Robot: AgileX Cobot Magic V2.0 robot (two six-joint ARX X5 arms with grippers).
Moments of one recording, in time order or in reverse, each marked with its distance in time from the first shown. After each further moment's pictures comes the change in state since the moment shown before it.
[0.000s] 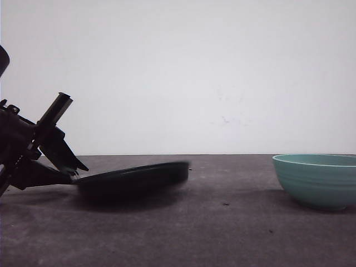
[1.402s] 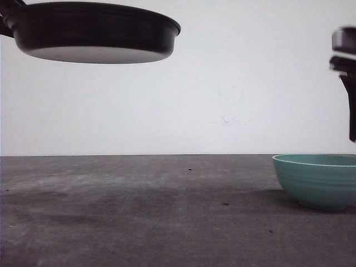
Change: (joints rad) left arm -0.006 -0.875 0.224 -0.993 0.084 0.389; right arm -0.040 0.584 -0.358 0.230 -0.122 -0.025
